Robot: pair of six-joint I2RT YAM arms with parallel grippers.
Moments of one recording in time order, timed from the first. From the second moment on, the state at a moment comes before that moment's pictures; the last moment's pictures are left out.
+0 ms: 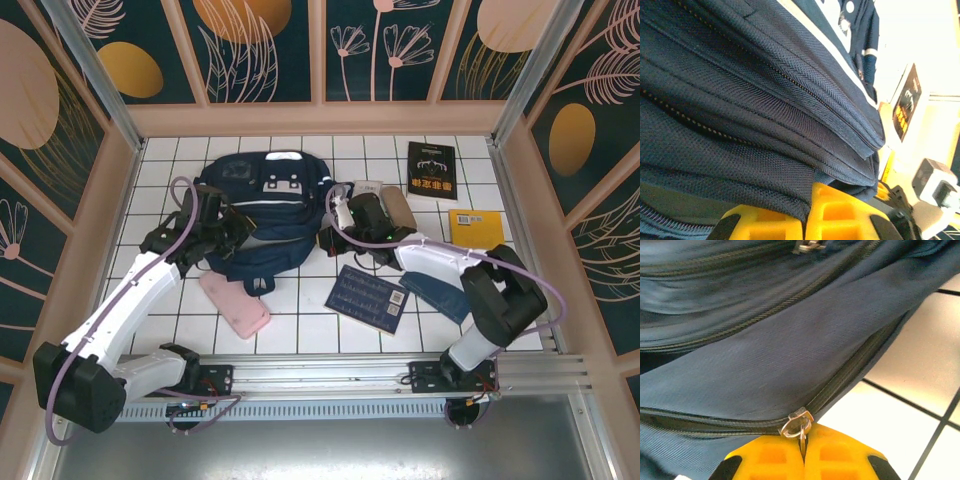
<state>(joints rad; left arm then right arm) -0.37 1.14 0.98 -0.63 0.17 -1.13 0.66 1.61 0.91 0.02 -0.35 0.41</state>
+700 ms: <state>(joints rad) -0.35 1.14 1.07 -0.68 0.10 -1.10 0.56 1.98 1.36 -0.10 -0.47 0.44</state>
